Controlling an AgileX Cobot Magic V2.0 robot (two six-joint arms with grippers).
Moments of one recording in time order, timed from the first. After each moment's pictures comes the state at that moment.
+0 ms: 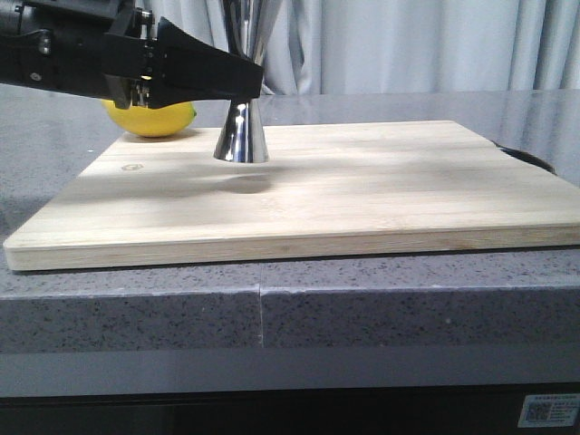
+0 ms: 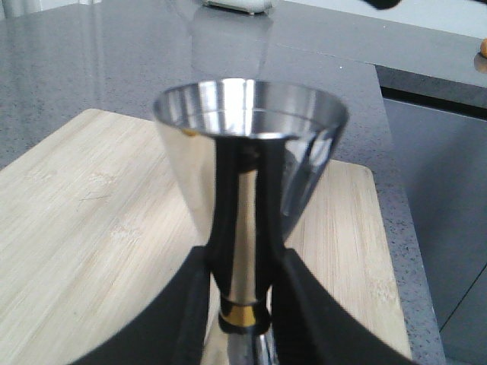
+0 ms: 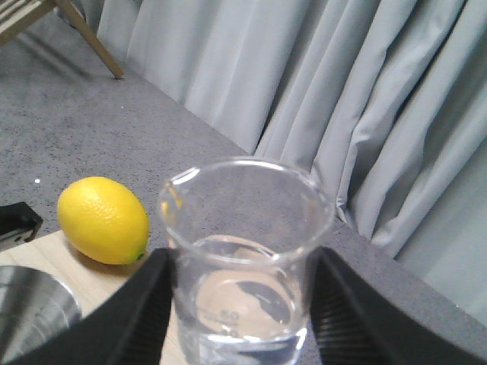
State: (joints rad) left arm -0.27 1.76 -1.00 -1.71 1.15 2.13; right arm 0.47 1.39 -0.97 -0.44 -0.31 0.00
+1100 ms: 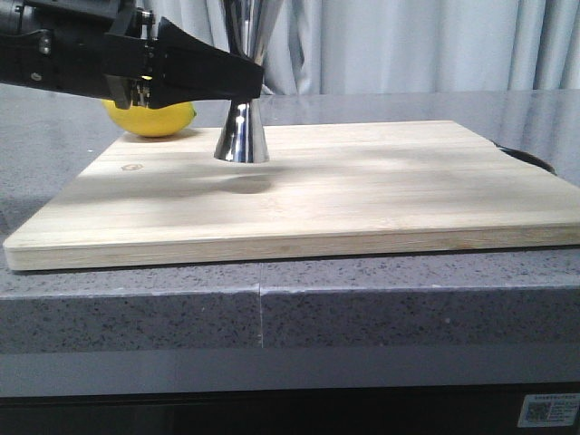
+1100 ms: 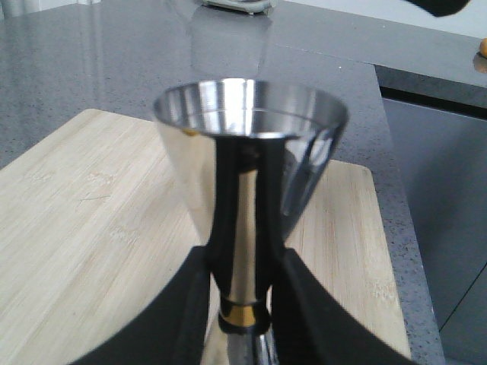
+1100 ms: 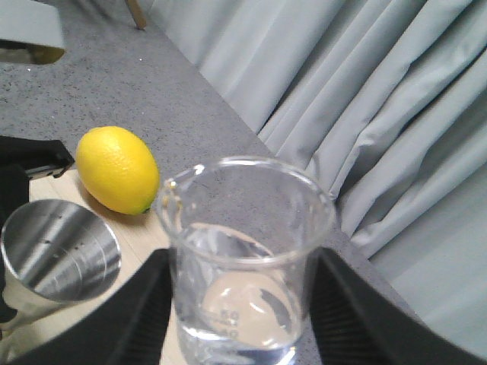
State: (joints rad) left arm -0.27 1.76 -1.00 -1.71 1.15 2.13; right arm 0.51 1.31 -0.97 -0.64 -0.16 0.00
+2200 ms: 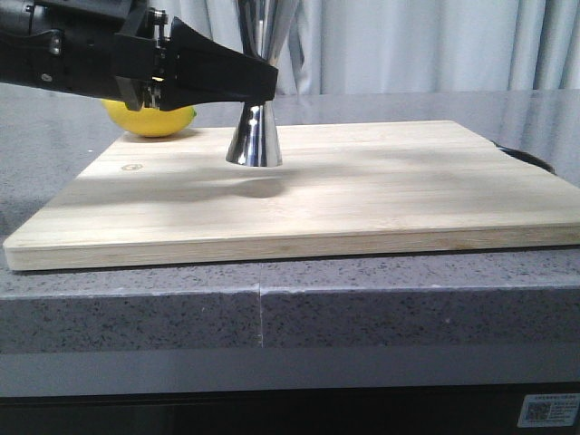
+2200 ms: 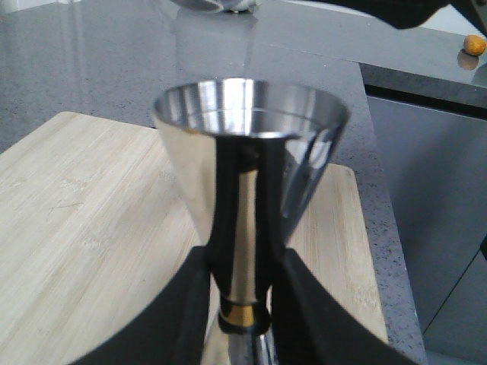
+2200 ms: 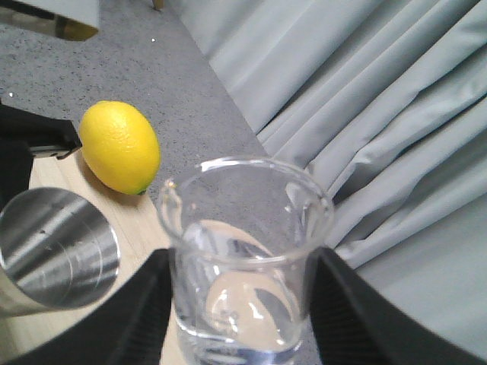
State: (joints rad) left arm -0.30 1.76 -1.00 -1.71 1.15 2.13; right arm 0.51 1.31 -0.97 -0.80 -0.15 0.00
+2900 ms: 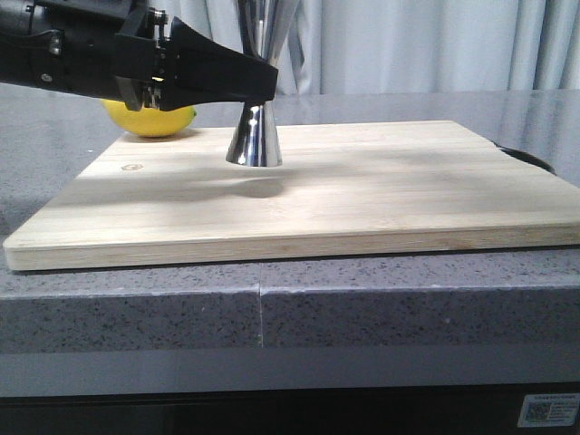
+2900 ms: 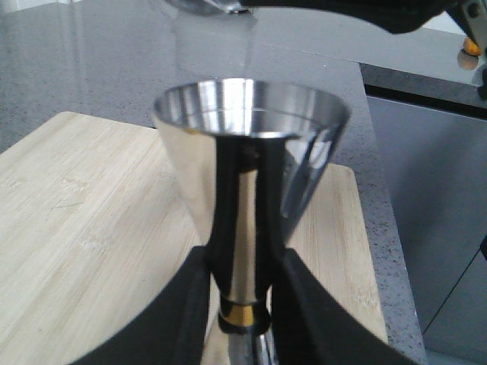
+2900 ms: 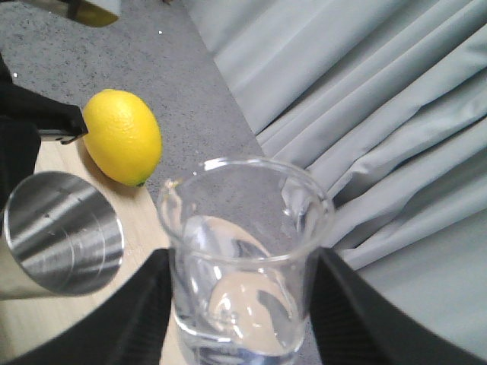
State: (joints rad) left arm -0.30 1.76 -1.00 -1.71 1.15 2.13; right arm 0.51 1.31 -0.97 -0.88 -0.15 0.00
